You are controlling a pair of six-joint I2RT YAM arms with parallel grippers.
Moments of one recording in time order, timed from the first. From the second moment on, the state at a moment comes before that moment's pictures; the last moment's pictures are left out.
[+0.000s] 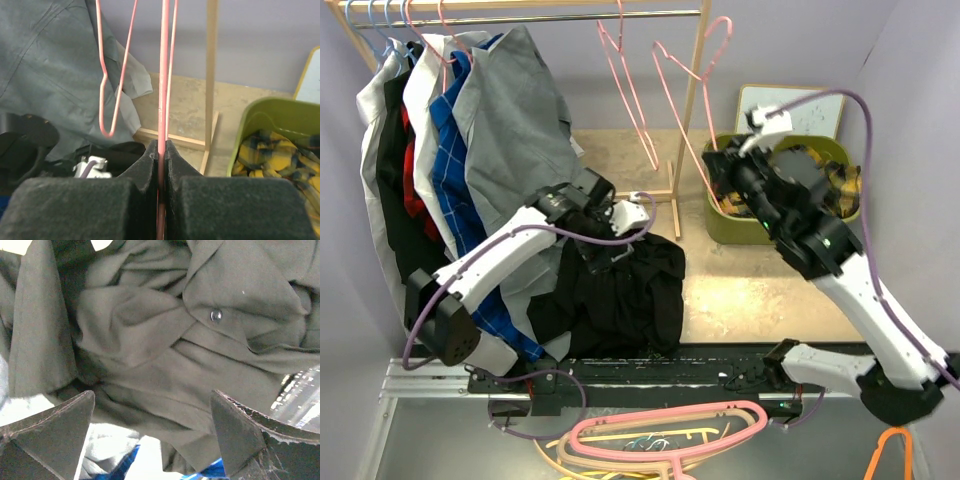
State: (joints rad) left arm -0.61 1.46 1.34 -0.99 0.18 0.46; right arm 0.67 1.15 1.48 -0.38 0.28 0.19
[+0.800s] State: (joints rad) left arm -0.66 1.80 1.52 -0.81 -0.06 0.51; right arm 0.66 0.44 0.91 -0.67 0.19 0.52
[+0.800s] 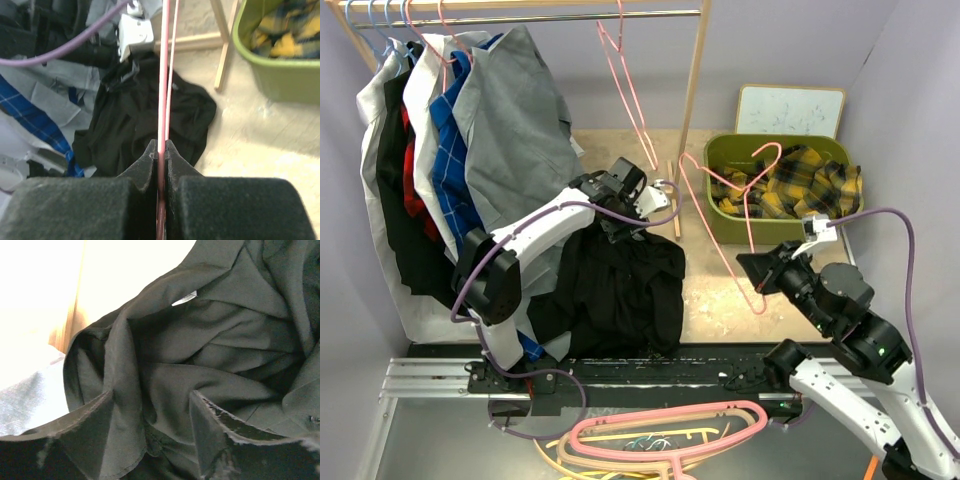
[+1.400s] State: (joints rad) left arm -0.66 1.72 1.53 -0.79 -0.15 0.51; right arm 0.66 0.39 0.75 -0.77 -0.10 0.63
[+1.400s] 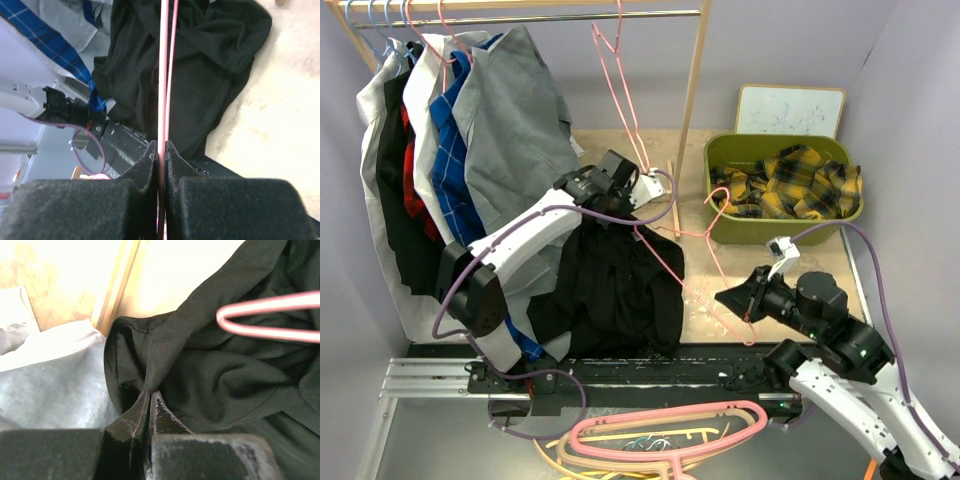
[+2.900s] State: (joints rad) left arm -0.63 1.58 1.78 -1.05 0.23 0.46; right arm 0.69 0.94 0.53 0.21 -0.31 0.66
